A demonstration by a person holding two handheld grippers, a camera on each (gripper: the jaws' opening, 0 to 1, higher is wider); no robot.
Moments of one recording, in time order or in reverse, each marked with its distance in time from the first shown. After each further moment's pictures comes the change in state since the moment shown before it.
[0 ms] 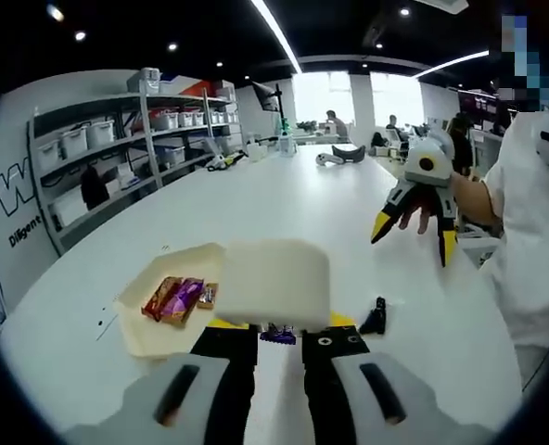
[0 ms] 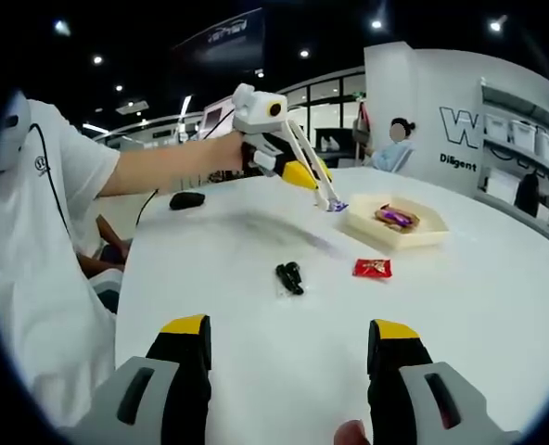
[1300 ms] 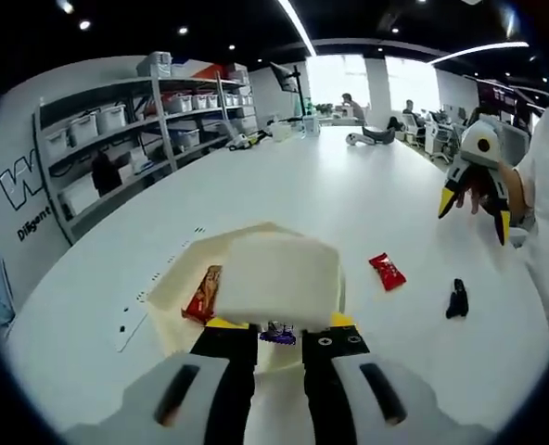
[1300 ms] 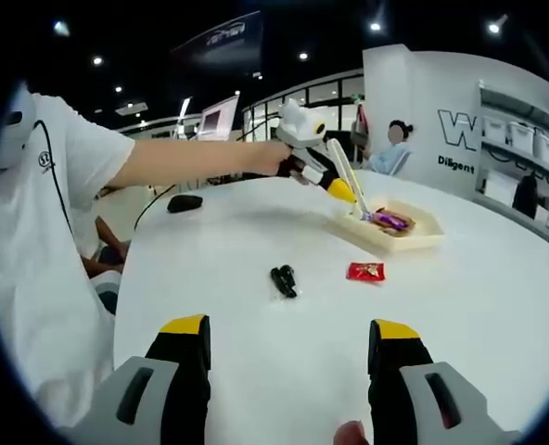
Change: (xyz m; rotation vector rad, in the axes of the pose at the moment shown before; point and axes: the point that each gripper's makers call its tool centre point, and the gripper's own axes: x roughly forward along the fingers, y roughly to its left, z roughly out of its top) left arm 0.044 0.080 -0.025 -0.003 0.095 0.063; right arm -0.003 -0.007 0.004 -0.002 -0.012 -0.007
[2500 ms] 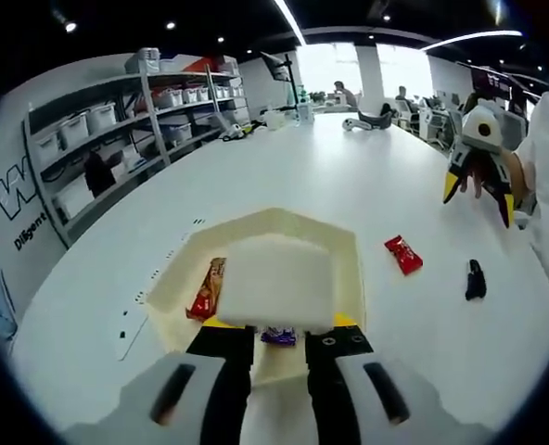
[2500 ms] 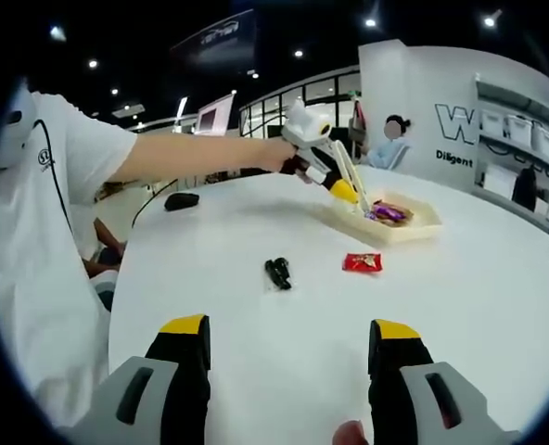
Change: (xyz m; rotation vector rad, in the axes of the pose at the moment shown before) left arm 0.012 0.011 -0.010 0.046 0.039 -0.018; right arm 0.004 -0.004 -0.009 0.023 0.011 0.002
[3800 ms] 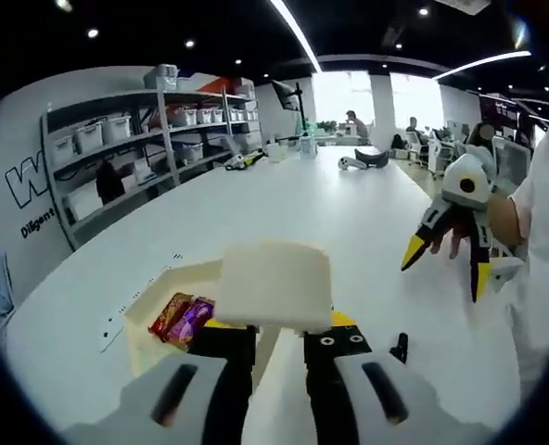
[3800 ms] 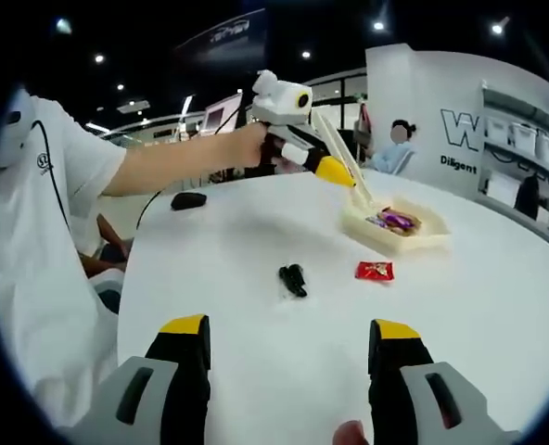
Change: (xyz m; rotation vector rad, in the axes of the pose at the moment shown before) left arm -0.036 -0.081 0.060 -0.090 -0.122 0.041; right arm 0.000 0.016 0.008 -0.032 -0.002 0.006
